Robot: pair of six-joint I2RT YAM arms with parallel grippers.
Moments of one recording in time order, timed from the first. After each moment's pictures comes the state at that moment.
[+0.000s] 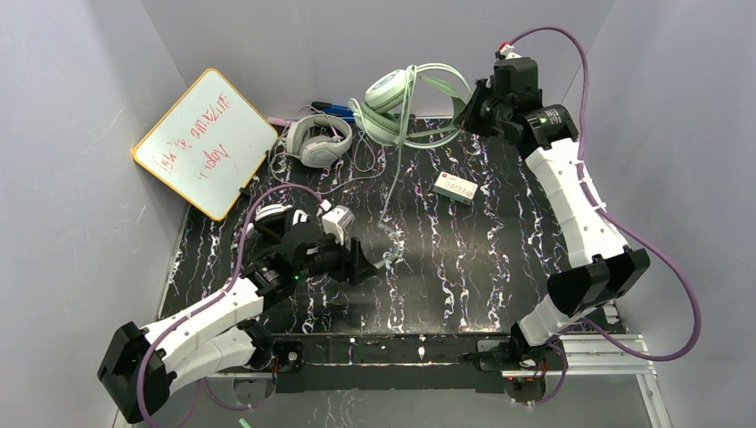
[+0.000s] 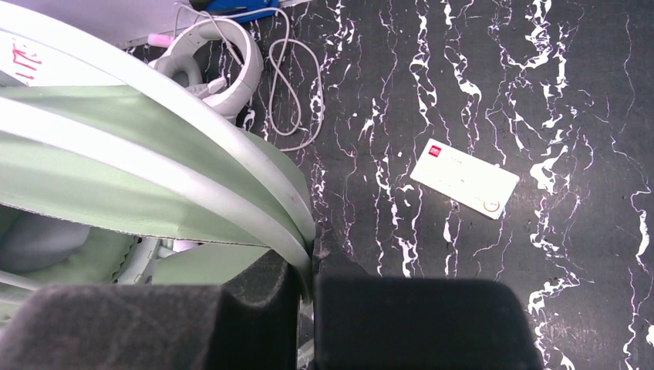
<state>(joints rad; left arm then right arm) -0.76 0.93 0.53 -0.08 0.28 -0.49 0.37 1.59 1.89 -0.85 0.00 0.52</state>
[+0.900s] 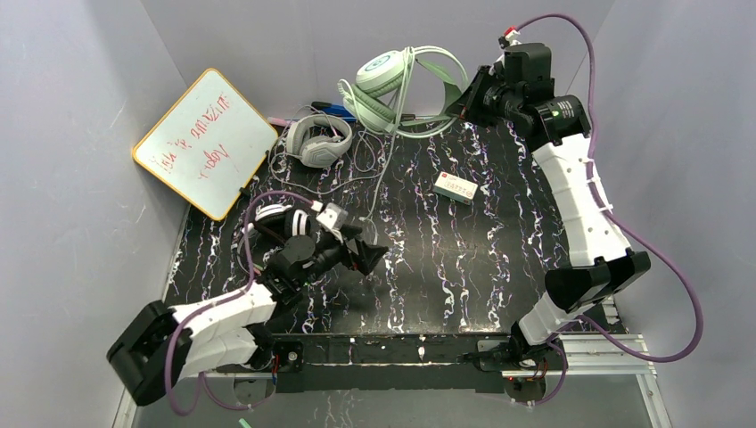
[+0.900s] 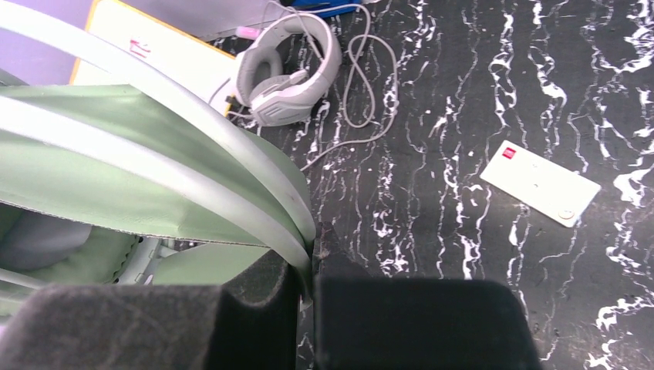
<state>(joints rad) -0.78 1.01 0.32 0.59 0.08 -0.36 0.35 1.62 2.04 -0.91 -0.16 0.58</state>
